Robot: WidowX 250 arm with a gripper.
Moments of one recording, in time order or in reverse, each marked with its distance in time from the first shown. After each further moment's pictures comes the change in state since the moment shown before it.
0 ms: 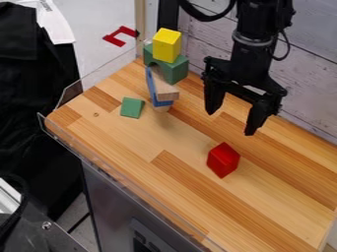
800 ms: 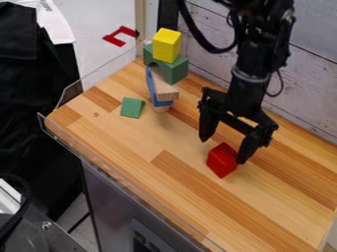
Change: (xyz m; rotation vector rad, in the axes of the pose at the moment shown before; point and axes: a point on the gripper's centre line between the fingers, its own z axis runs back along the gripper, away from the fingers) arm -0.012 -0.001 -0.046 0.044 0.131 0.011
